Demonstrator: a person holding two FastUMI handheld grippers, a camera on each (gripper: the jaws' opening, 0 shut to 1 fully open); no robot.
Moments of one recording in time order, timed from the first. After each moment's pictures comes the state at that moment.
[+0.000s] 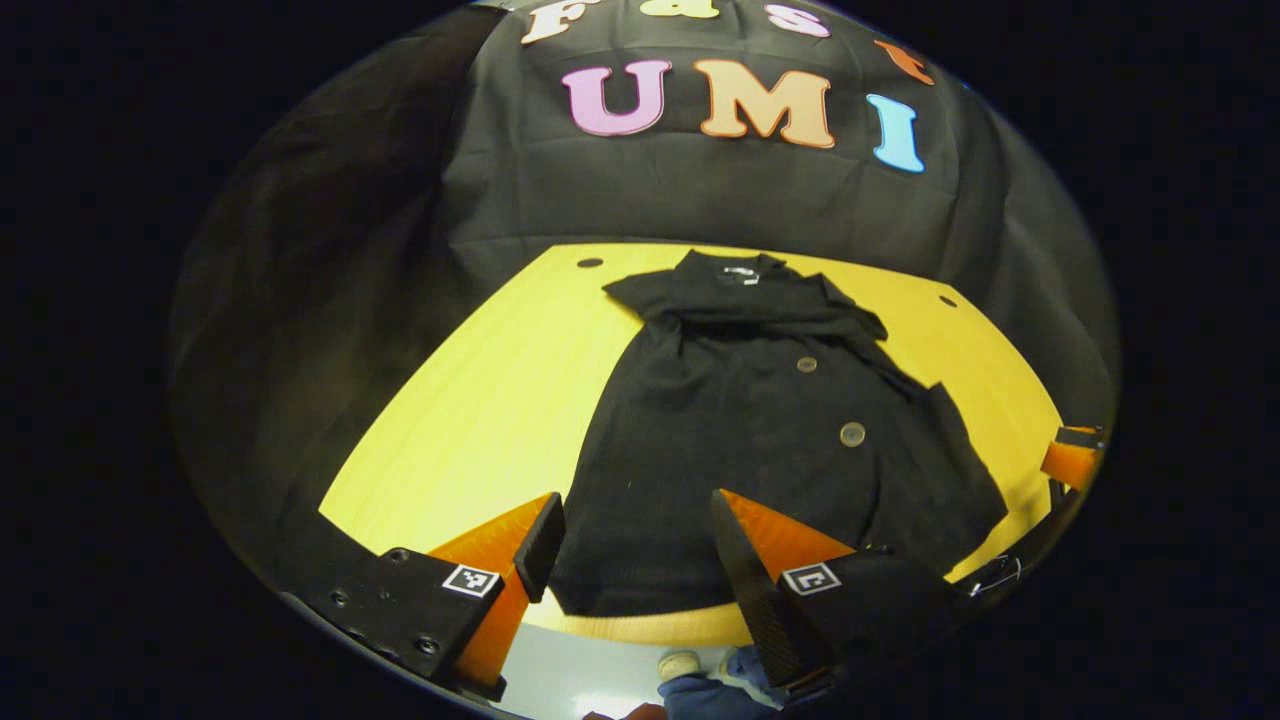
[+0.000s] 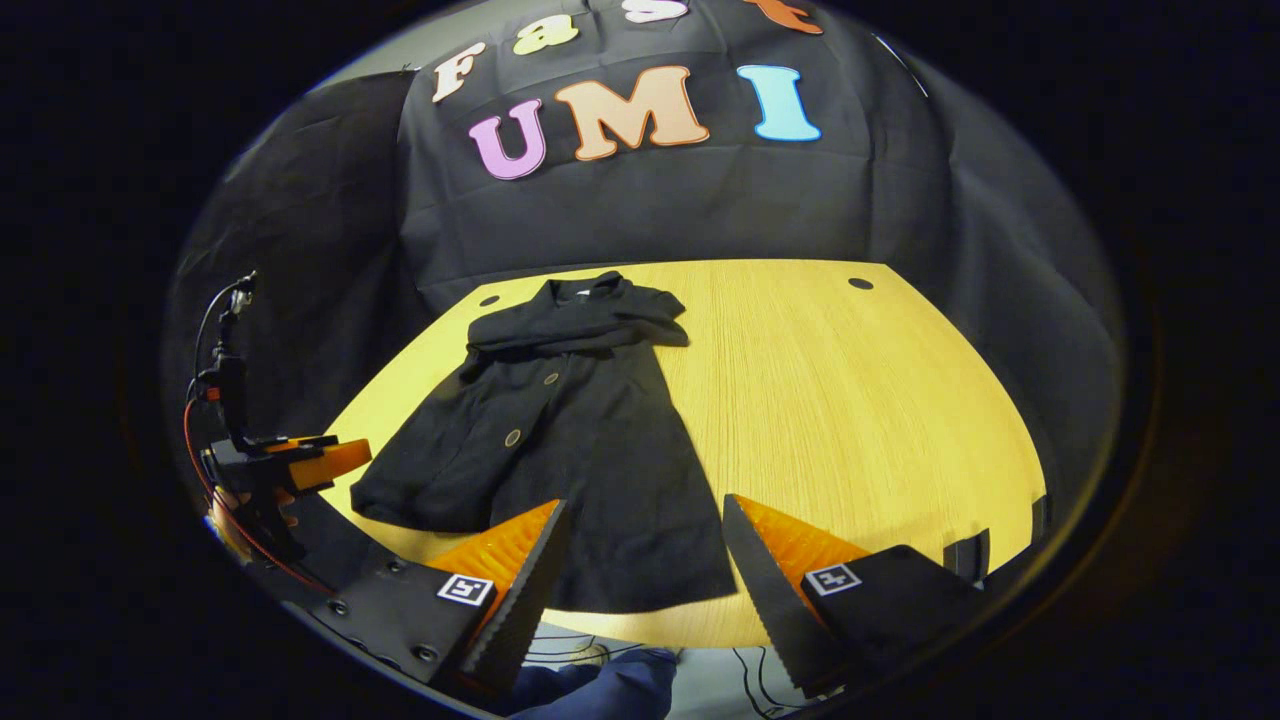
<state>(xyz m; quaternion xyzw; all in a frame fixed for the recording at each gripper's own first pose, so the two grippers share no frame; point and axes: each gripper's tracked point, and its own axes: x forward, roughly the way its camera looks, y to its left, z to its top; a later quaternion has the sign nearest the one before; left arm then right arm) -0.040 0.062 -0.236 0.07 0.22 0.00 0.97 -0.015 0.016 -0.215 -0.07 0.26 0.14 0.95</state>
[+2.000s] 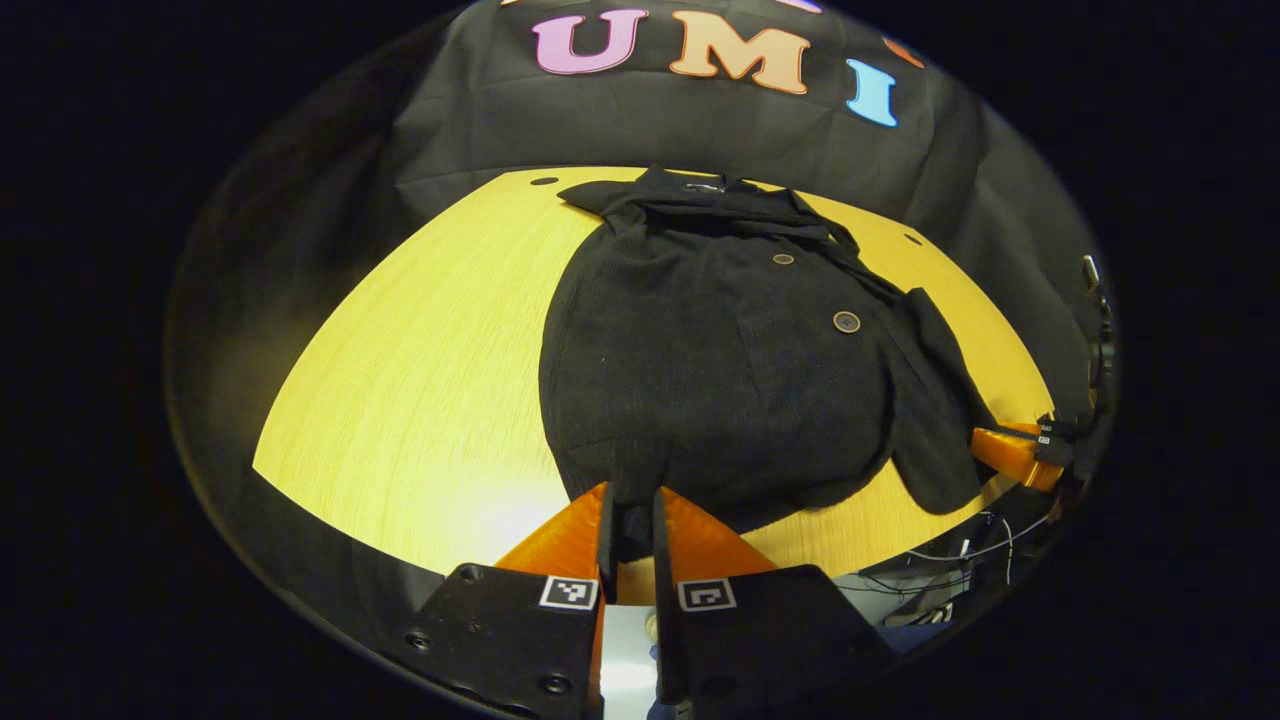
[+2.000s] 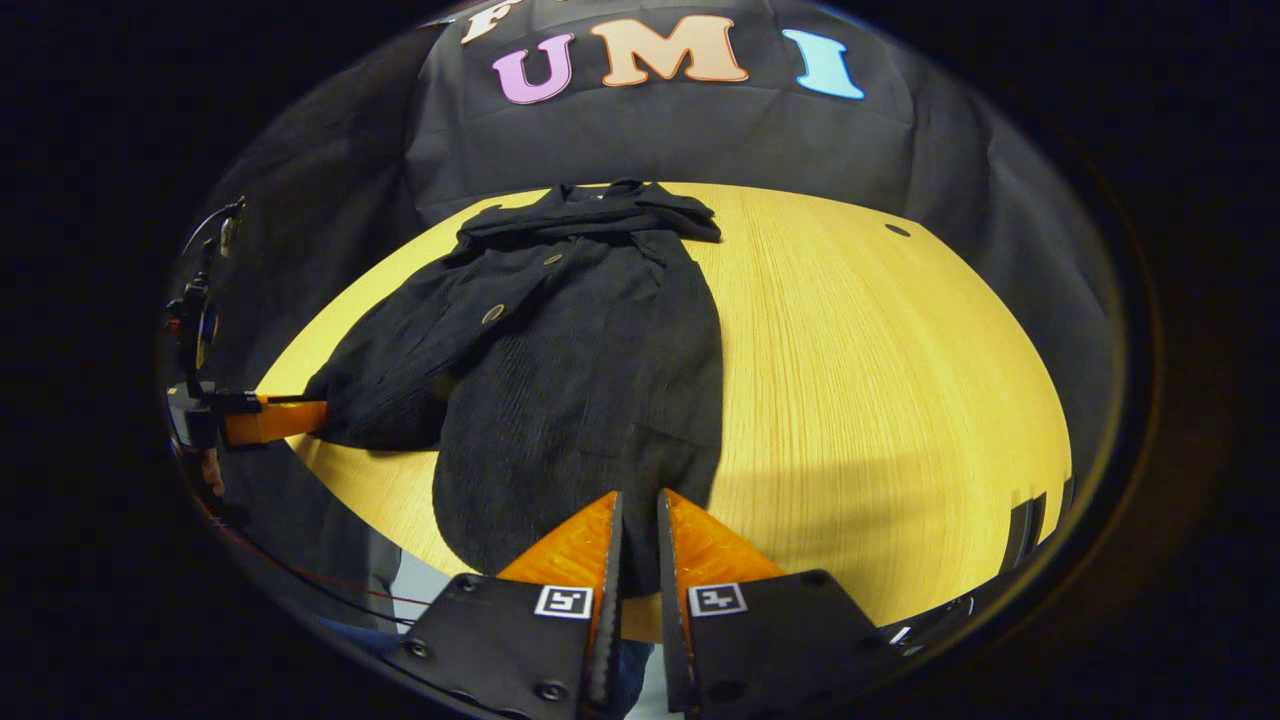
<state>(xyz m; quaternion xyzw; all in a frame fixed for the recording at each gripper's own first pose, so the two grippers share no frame) -0.048 0.058 -0.299 0.06 0.30 -0.08 0.95 0.005 0.032 -0.316 -0.12 0.31 0.12 0.94</state>
